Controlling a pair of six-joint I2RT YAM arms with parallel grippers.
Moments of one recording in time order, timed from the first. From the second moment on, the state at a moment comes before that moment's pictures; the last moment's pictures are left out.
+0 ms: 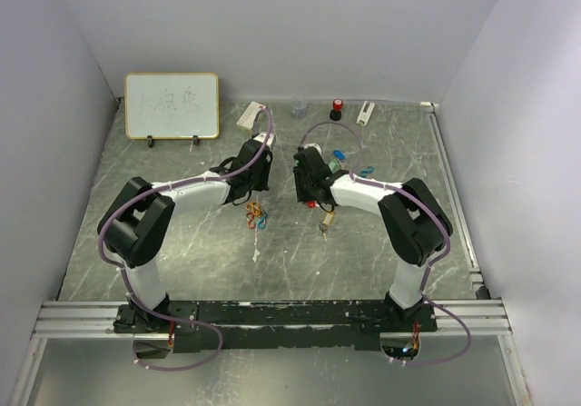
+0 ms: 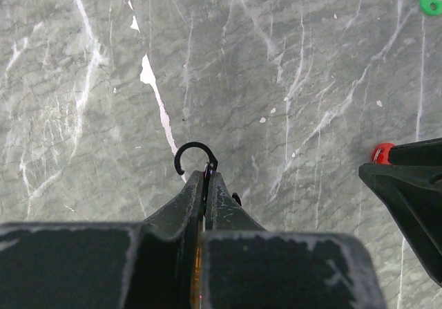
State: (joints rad) left arm -0.67 1.80 1.10 -0.01 -0.23 -0.28; right arm 0.62 1.82 1.06 -0.15 0.18 0.35
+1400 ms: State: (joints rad) left arm -0.67 1.80 1.10 -0.01 -0.23 -0.28; right arm 0.63 1.83 1.07 -0.17 0.26 0.35
